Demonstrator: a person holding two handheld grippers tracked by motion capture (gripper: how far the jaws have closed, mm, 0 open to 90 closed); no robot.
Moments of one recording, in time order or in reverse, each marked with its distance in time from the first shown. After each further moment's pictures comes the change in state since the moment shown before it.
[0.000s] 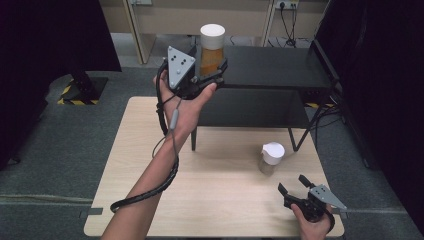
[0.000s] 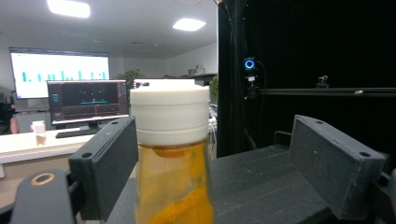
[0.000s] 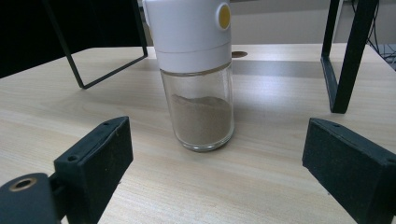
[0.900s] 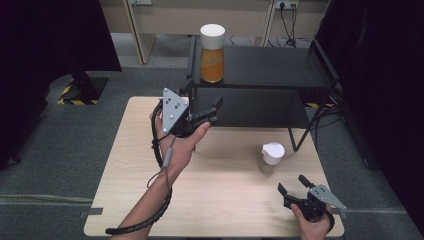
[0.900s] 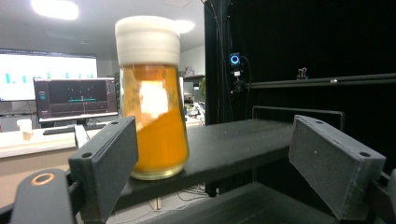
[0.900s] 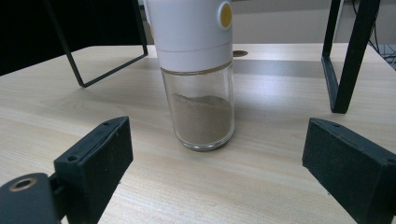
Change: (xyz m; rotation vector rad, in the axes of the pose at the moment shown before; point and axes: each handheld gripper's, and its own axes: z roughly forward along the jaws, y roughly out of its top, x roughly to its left) left arm -0.007 -0.053 -0.055 -0.003 -0.046 0.004; right arm 0.001 0.001 0.000 0.006 0.000 -0.006
